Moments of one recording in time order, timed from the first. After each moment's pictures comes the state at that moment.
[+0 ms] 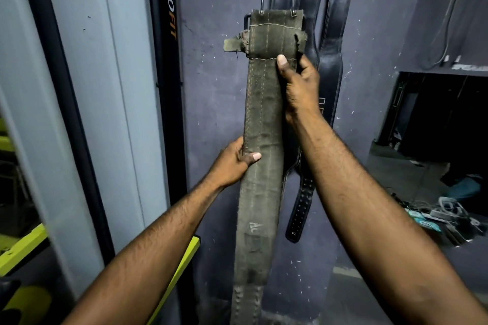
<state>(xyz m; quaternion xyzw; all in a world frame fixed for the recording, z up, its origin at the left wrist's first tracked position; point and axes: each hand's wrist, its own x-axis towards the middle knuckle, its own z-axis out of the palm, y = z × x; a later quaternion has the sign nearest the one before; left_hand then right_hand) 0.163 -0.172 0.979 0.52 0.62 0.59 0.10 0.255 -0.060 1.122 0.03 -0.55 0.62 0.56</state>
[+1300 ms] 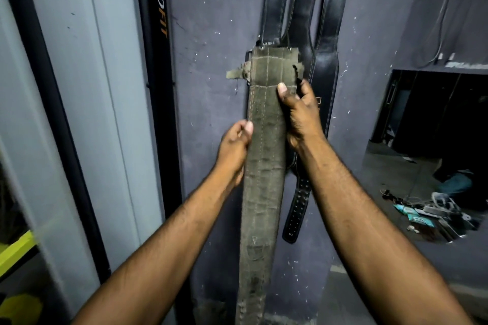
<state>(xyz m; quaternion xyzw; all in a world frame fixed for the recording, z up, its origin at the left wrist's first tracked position) 0.188 -0.143 1.010 0.35 0.43 0.80 0.23 0.269 -0.048 1.080 0.02 -0.54 0.69 0.48</state>
